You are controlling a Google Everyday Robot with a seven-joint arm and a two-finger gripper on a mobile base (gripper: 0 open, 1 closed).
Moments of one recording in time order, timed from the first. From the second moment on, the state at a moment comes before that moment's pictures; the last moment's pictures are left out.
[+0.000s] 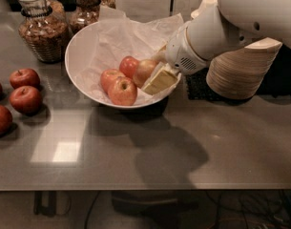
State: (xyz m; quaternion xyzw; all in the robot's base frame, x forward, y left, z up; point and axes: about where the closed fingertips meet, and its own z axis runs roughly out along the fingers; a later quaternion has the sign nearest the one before) arm 0.549 -0.032 0.921 -0.60 0.71 0.10 0.35
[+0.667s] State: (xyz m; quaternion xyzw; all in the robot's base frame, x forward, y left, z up) arm 0.539 -0.043 0.989 -0.61 0.68 0.08 0.39
